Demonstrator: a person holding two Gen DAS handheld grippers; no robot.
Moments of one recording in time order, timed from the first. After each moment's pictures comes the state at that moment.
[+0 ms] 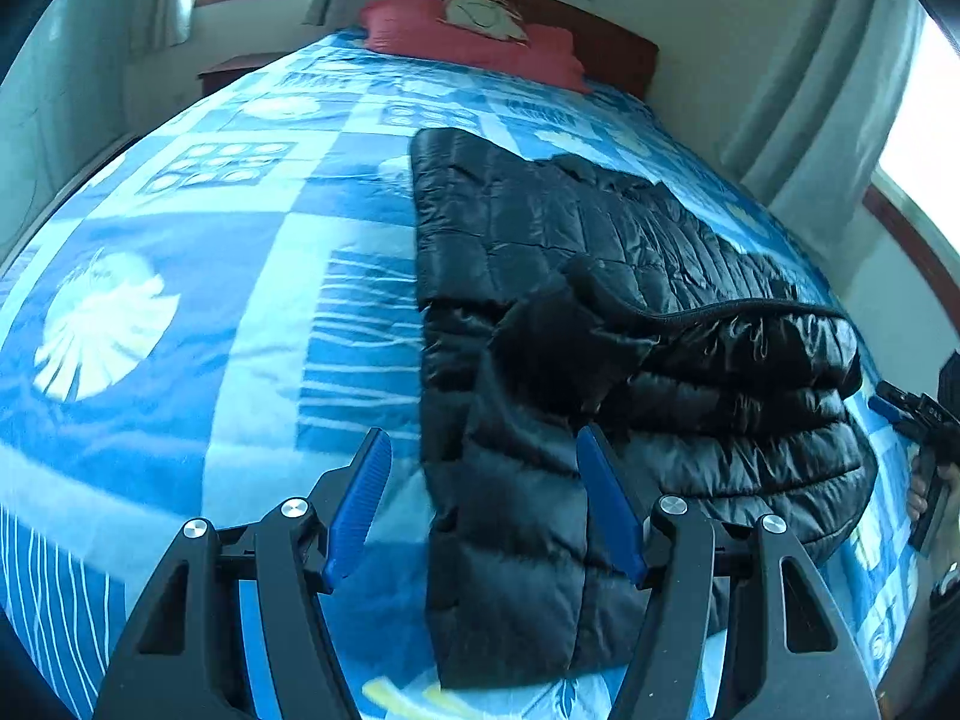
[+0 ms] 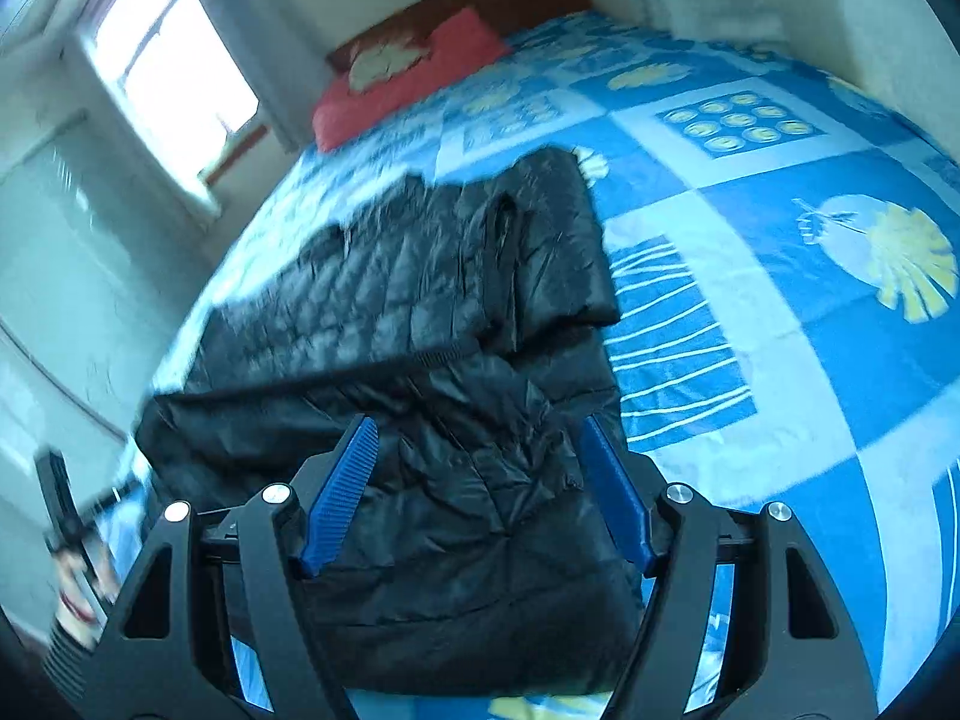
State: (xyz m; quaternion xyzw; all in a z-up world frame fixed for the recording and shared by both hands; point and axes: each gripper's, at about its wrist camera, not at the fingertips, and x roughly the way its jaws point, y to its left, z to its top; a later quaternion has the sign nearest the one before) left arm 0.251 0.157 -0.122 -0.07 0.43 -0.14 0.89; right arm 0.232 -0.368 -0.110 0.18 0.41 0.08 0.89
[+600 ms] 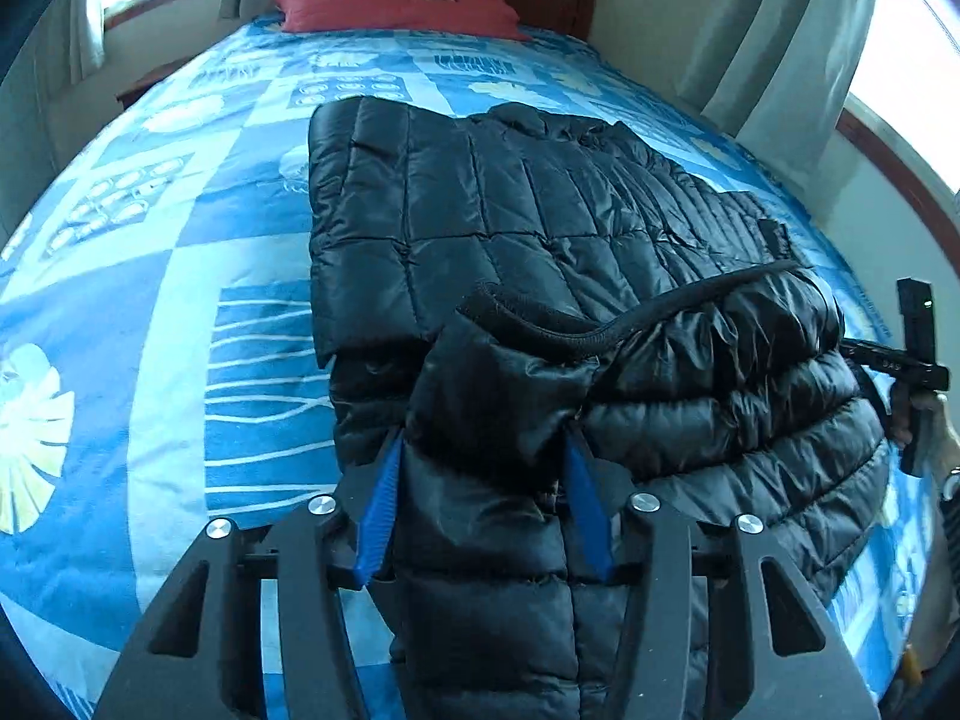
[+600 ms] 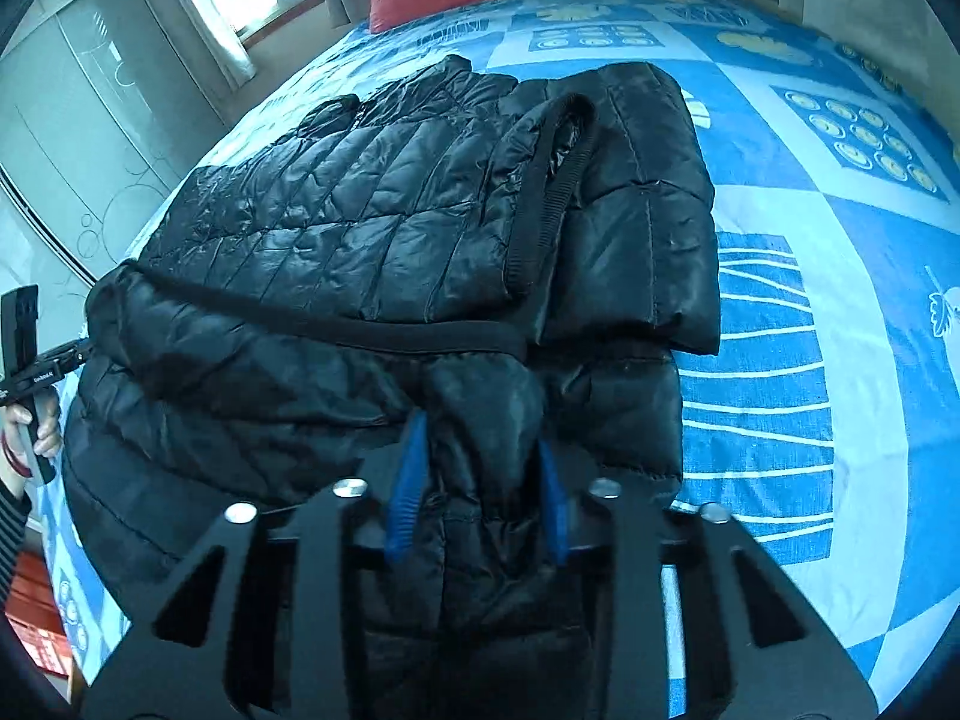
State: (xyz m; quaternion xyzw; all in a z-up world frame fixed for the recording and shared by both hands) left arm 0.302 0.122 -0.142 -0.01 0.46 -0.20 0.87; right arm 0.290 -0.346 -0.153 0.08 0.47 0.14 0.87
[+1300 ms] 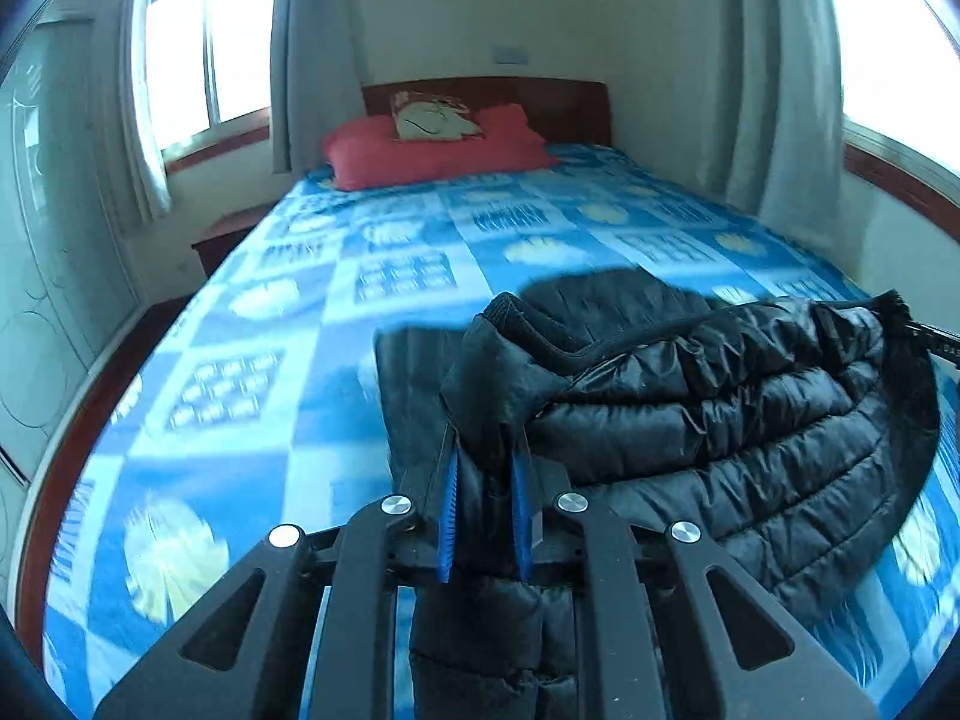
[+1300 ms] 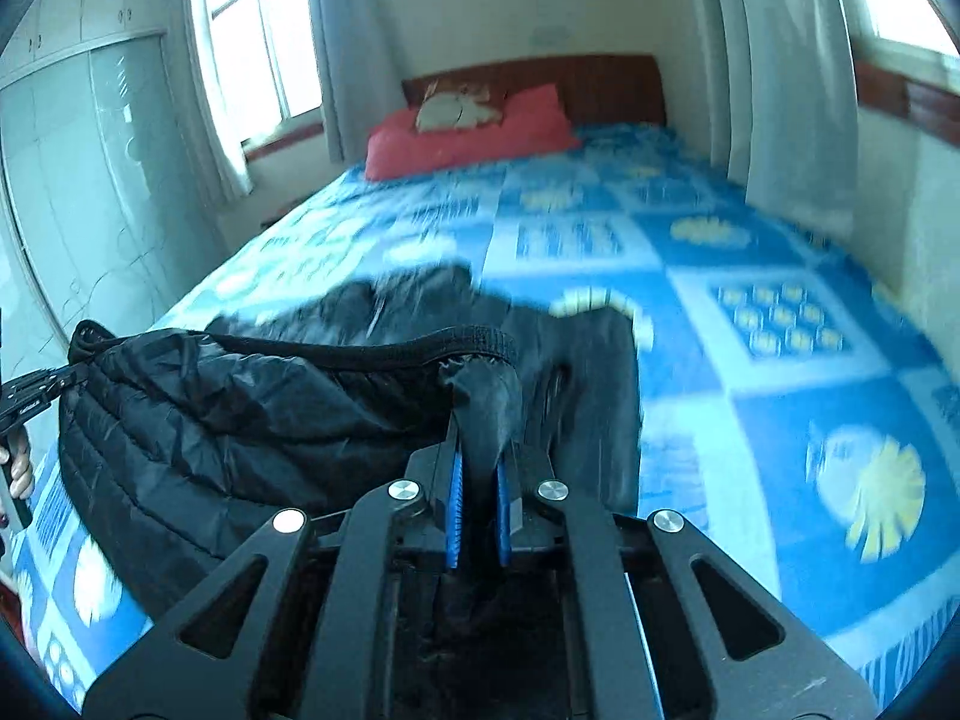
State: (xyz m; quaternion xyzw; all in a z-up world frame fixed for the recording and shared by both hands) left arm 0.303 0.099 -0.025 0.06 0.31 -0.11 0.94; right arm 0.285 -0.336 -0.021 0.06 0.30 0.08 0.95
